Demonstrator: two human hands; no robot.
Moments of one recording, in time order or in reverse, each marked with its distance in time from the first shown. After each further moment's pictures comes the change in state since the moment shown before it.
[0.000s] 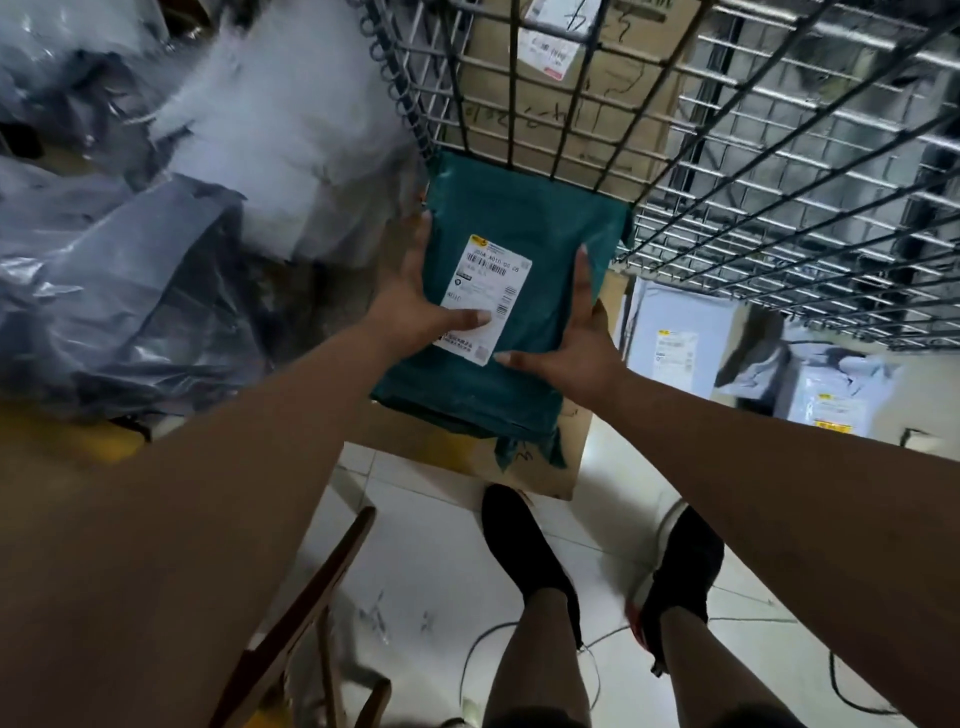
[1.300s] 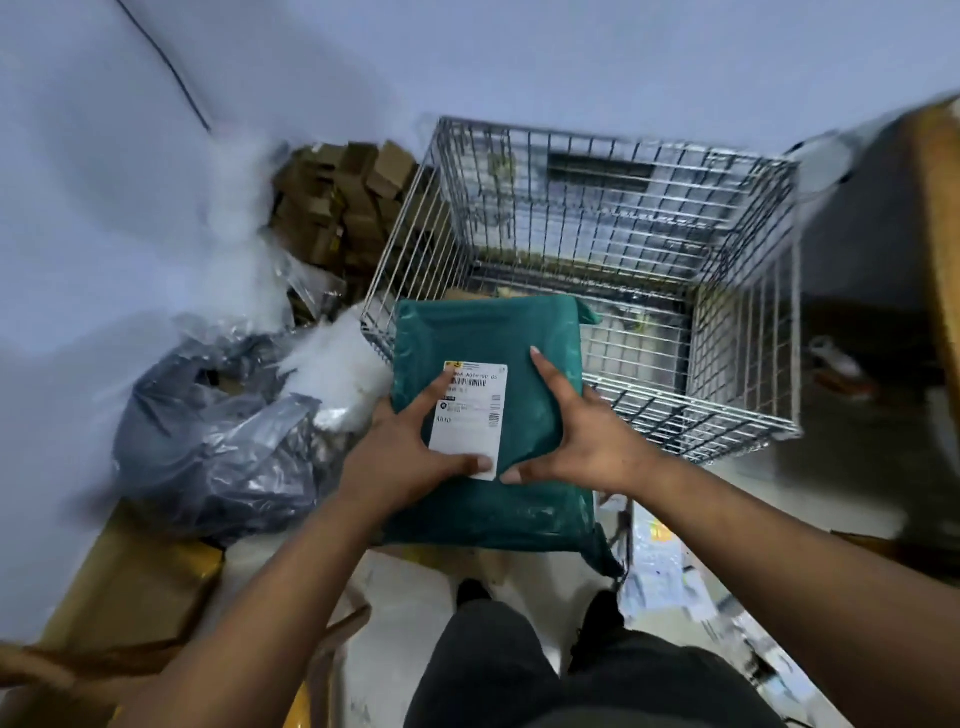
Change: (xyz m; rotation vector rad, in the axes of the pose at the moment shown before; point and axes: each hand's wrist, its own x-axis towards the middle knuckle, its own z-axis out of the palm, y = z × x) left_hand -0.401 0.387 -0.039 0.267 0.157 0.056; right_hand -0.359 -0.221 -0.335 -0.303 -0.123 -0.263
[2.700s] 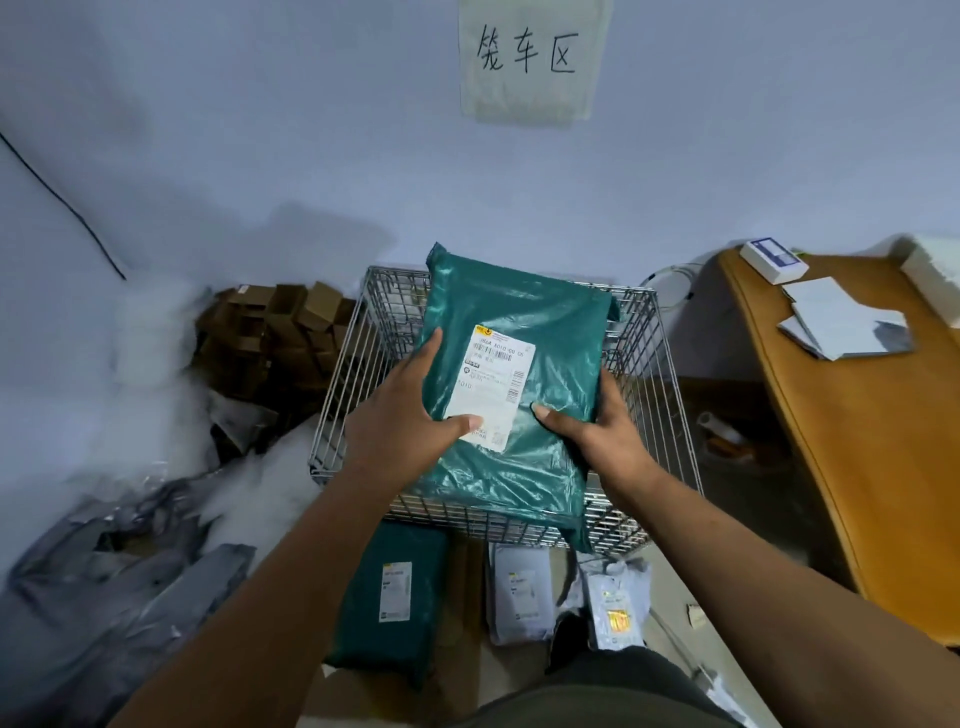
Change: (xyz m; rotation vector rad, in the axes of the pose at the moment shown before) left_hand 0.061 0.137 -0.112 0.096 0.312 0.464; right_hand -0.001 -0.058 -0.115 0.873 0.619 0.022
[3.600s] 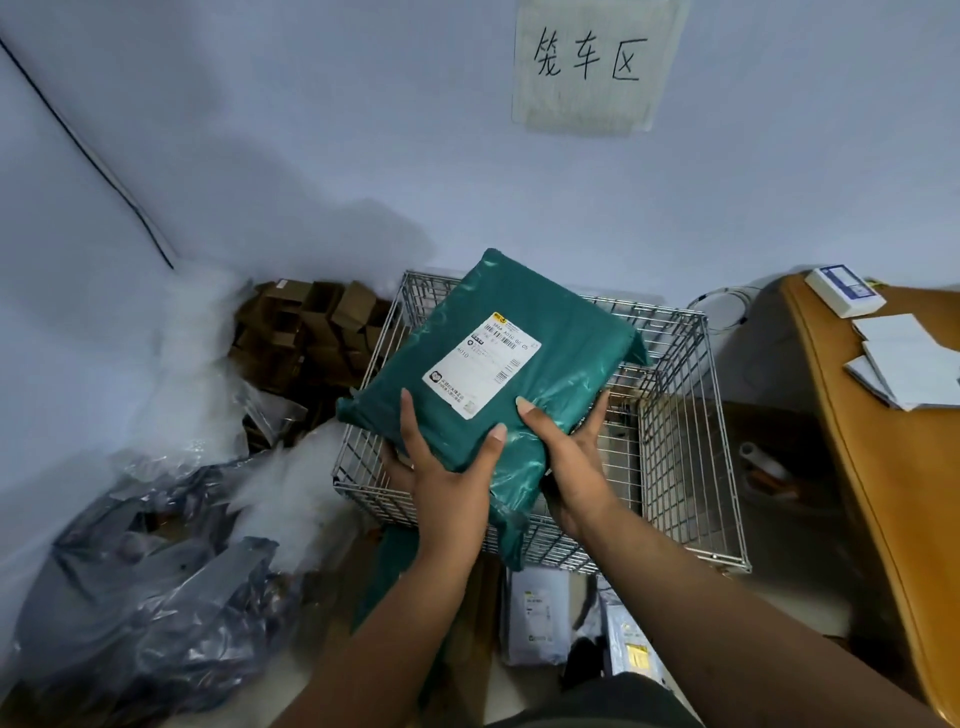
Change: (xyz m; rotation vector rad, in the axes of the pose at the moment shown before) left_hand -0.005 0.017 0.062 -0.798 0.307 -0.499; right_hand 0.049 0.000 0.073 0.476 -0.042 0.090
